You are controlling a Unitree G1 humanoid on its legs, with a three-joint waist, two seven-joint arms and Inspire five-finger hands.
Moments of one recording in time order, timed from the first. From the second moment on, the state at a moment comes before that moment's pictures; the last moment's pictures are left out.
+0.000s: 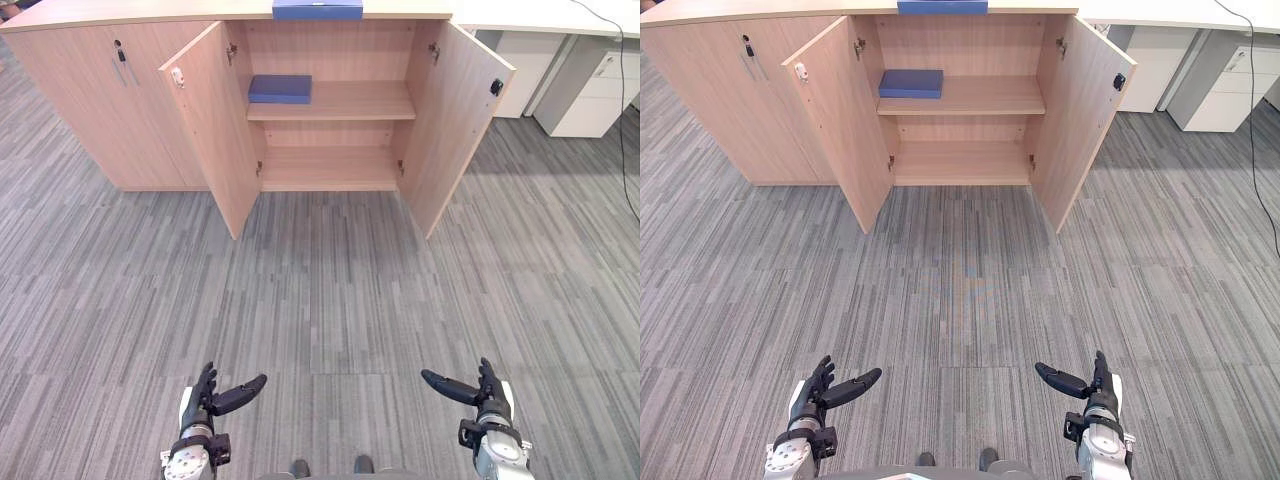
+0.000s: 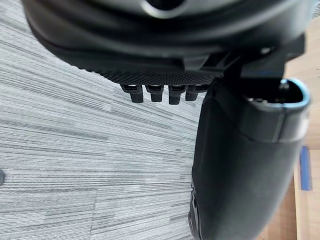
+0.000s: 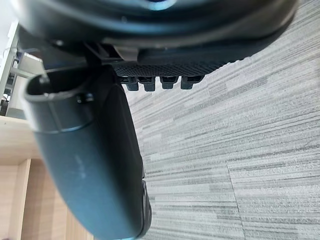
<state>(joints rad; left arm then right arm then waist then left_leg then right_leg) 0.22 0.14 0.13 0.58 -0.12 -0.11 0.06 0.13 -0.13 -0.25 0.64 0.02 -0.07 -0.11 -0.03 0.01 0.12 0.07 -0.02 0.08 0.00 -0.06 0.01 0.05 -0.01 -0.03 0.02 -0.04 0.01</state>
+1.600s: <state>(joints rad) 0.24 0.10 0.07 0.40 -0.16 -0.09 0.06 0.09 -0.17 -0.16 0.48 -0.02 -0.06 -0.14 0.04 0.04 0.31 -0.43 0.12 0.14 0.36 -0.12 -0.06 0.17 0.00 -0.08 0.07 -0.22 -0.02</state>
